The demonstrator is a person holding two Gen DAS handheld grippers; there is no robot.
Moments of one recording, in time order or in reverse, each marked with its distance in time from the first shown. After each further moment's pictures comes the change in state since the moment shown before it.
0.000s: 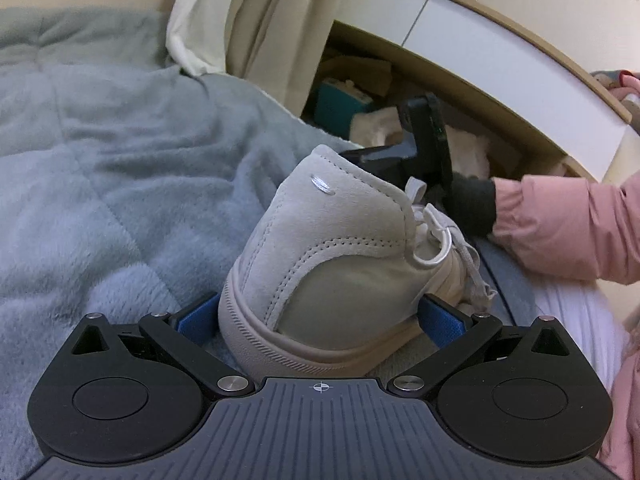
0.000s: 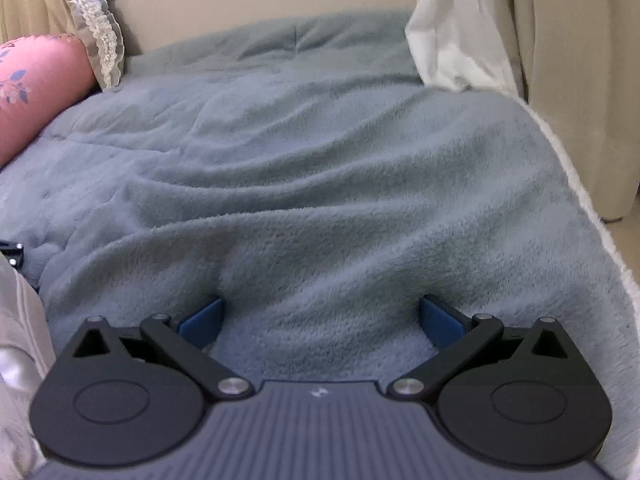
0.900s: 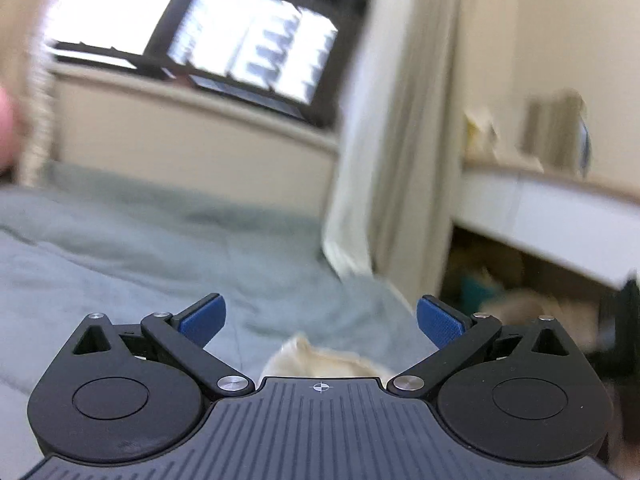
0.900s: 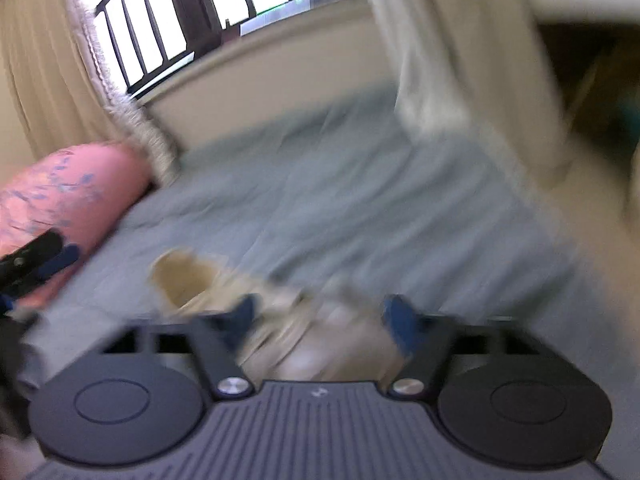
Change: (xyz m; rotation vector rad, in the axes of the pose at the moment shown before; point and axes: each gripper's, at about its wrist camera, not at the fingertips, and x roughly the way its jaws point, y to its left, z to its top) left arm -0.082 -0.193 -0.030 -0.116 -0.578 0.688; right arm -0.183 0.047 -0.088 0.280 -0.188 0.186
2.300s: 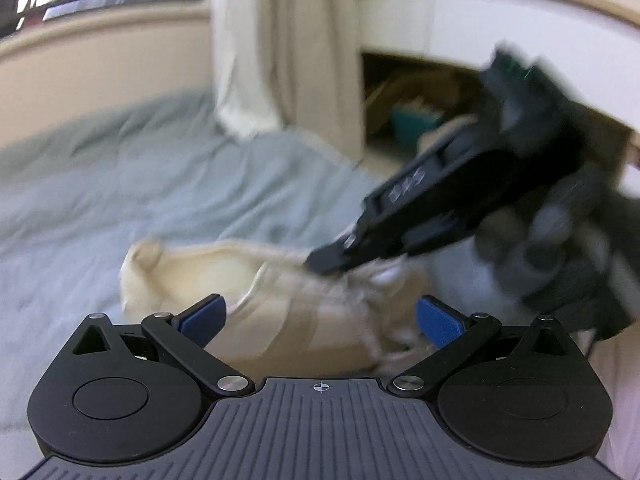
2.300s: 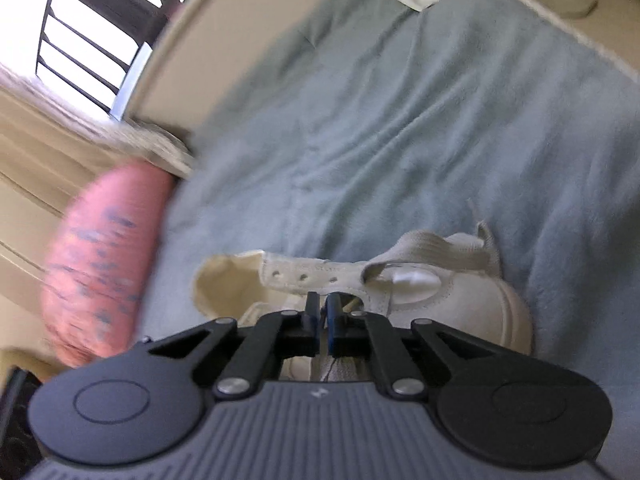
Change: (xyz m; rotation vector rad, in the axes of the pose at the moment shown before) left arm 0.048 -0.080 -0.023 0.364 0.391 -0.230; right arm 0.067 -0.031 0.018 0.389 0.195 0.221
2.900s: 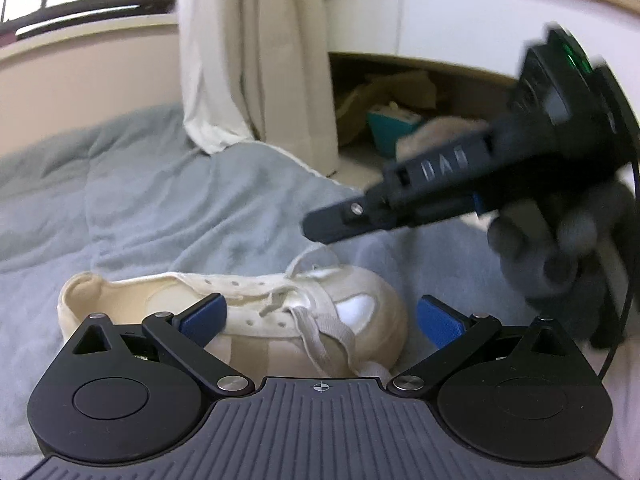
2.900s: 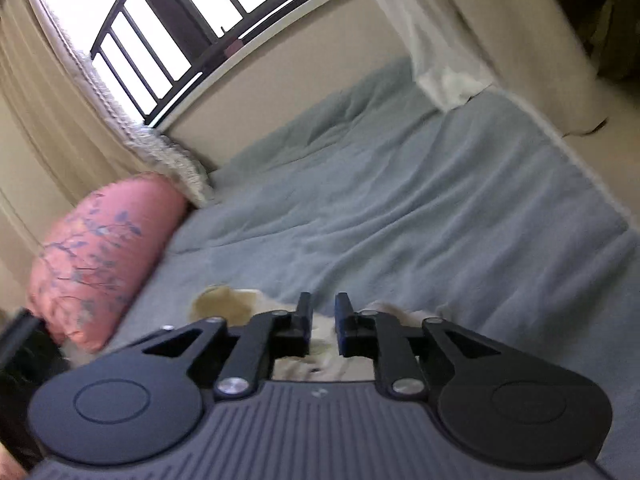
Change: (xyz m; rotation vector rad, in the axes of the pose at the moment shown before) left arm 0.019 -0.022 0.011 -0.021 0.005 0.006; right arm -0.045 0.023 -0.001 -0.283 -0.187 -0.104
